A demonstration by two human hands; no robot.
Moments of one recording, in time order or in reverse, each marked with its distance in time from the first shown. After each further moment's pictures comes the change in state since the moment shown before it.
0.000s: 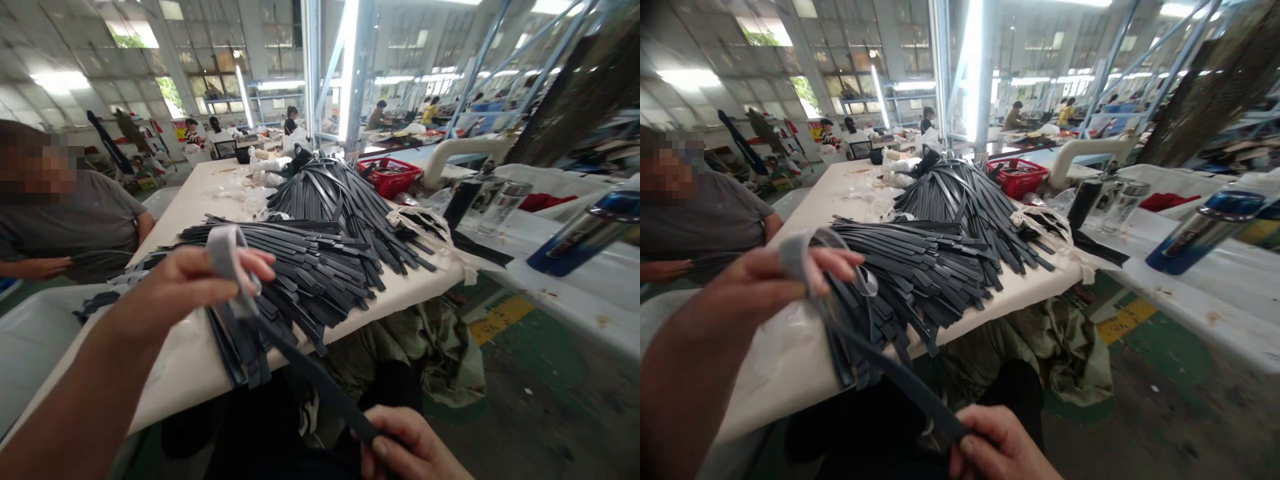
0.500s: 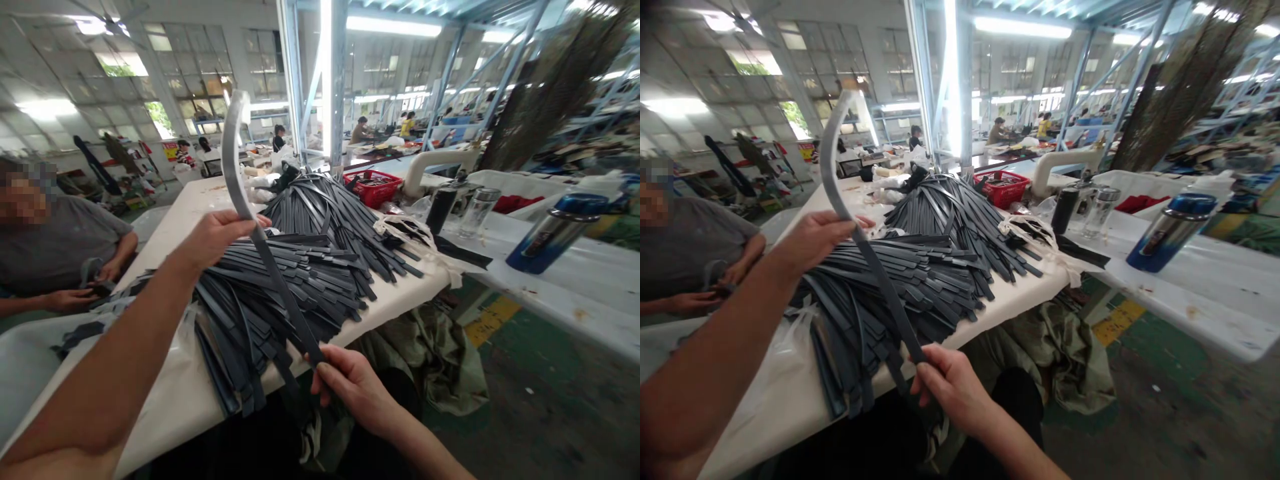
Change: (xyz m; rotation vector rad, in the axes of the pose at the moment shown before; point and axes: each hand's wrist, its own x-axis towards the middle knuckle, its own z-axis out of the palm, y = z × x) left_hand 0.106 -0.022 -0.012 0.005 0.210 -0.014; right_hand 0.089 -0.047 0.010 -0.099 0.157 -0.209
